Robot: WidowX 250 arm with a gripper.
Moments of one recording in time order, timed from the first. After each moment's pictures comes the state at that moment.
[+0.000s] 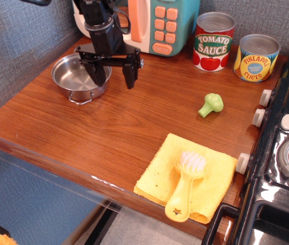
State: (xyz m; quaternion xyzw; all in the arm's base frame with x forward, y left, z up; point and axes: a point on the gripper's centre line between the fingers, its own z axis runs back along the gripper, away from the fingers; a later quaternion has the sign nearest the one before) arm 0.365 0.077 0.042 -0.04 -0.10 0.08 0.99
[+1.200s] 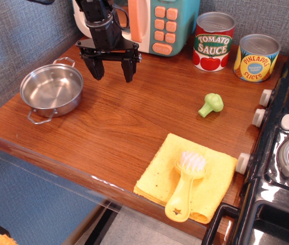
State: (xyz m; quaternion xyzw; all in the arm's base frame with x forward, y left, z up) arm 0.379 0.086 0.047 -0.04 -0.12 0.09 0.99
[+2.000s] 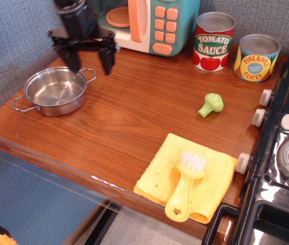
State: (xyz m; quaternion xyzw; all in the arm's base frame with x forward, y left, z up) arm 0.332 0.111 0.073 -0.04 -0.11 0.11 0.99
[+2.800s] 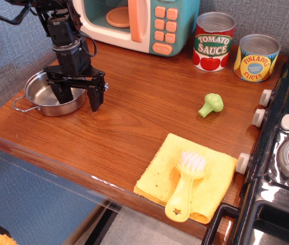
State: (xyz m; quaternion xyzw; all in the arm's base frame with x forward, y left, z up) arm 0.321 0.113 0.012 -0.04 -0.02 0.07 1.00
